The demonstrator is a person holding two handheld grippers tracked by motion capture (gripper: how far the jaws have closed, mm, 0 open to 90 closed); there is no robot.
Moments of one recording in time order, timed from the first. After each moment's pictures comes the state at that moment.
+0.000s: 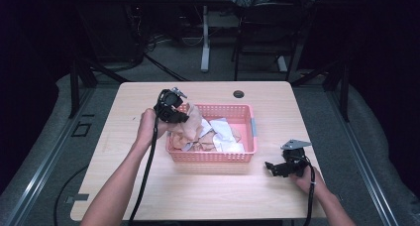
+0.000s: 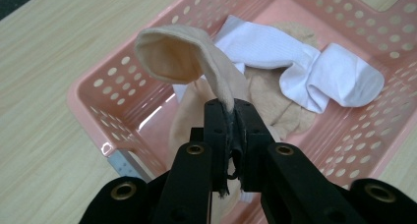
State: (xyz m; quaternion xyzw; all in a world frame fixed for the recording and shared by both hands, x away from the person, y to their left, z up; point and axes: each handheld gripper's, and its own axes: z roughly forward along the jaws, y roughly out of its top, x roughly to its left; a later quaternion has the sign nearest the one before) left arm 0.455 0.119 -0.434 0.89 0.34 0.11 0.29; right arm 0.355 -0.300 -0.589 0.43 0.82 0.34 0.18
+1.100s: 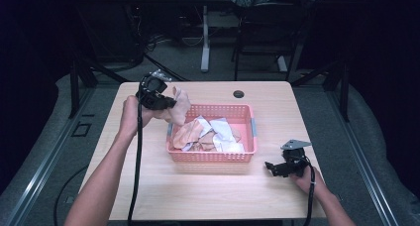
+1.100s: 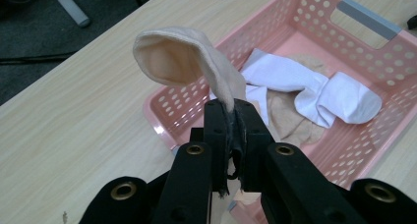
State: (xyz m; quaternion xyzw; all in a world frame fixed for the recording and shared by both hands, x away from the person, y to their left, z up) left arm 0.449 0.157 -0.379 0.87 0.35 0.16 0.32; right arm 0.355 -0.300 -0.589 0.43 0.82 0.34 0.18
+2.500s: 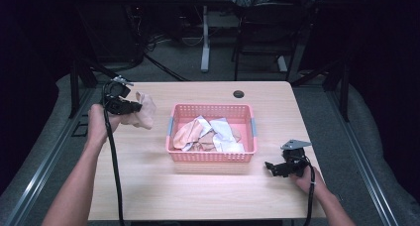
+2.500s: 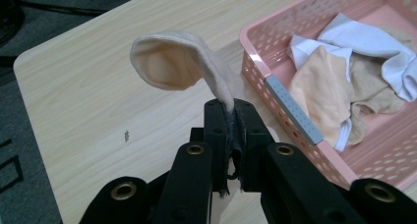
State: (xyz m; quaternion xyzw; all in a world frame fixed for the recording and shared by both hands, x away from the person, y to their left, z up) left arm 0.446 0.250 -0.403 0.83 0.44 0.17 0.29; right arm 0.355 -0.299 -0.589 0.43 0.82 0.34 0.18
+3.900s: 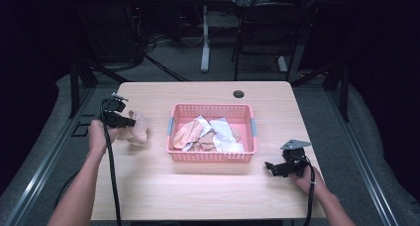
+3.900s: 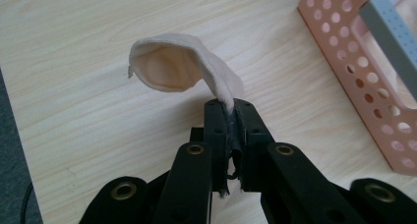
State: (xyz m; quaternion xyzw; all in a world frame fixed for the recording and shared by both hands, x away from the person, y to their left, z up) left arm 0.464 0.287 -0.482 0.81 0.52 0.12 0.25; right arm 0.355 -0.299 -0.589 0.43 0.82 0.34 0.18
